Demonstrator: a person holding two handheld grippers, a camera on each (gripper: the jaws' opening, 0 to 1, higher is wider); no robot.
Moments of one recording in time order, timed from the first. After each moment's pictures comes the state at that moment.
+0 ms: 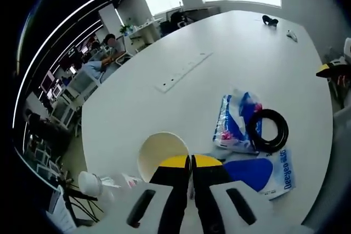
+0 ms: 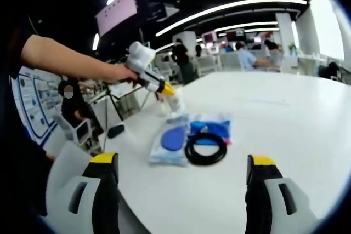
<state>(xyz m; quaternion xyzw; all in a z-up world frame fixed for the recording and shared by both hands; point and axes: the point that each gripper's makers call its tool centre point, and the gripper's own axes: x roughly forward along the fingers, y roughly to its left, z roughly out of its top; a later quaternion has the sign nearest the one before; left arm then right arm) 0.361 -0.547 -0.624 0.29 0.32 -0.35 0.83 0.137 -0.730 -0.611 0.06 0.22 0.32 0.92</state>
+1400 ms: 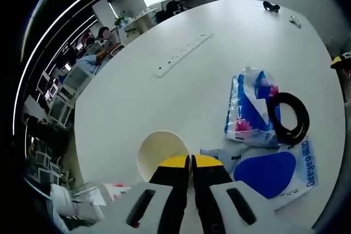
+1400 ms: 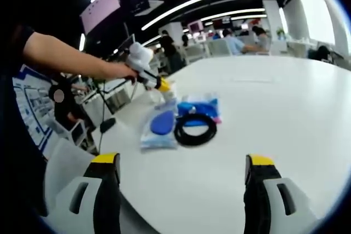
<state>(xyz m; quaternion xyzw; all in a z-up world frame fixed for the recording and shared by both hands) 0.385 -0.545 -0.679 0.31 0.35 -0.35 0.81 0.129 -0.750 -0.645 0.08 0.27 0.28 0.92</state>
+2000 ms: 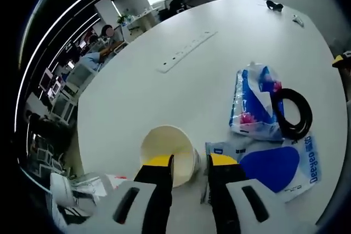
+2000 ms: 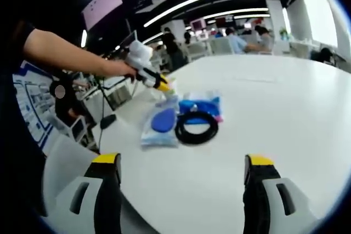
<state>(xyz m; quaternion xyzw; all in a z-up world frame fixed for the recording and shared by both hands) 0.381 -0.533 -0.676 0.31 0.35 -0.34 0.82 0.128 -0.746 -0.647 0.07 0.28 0.29 0.91</state>
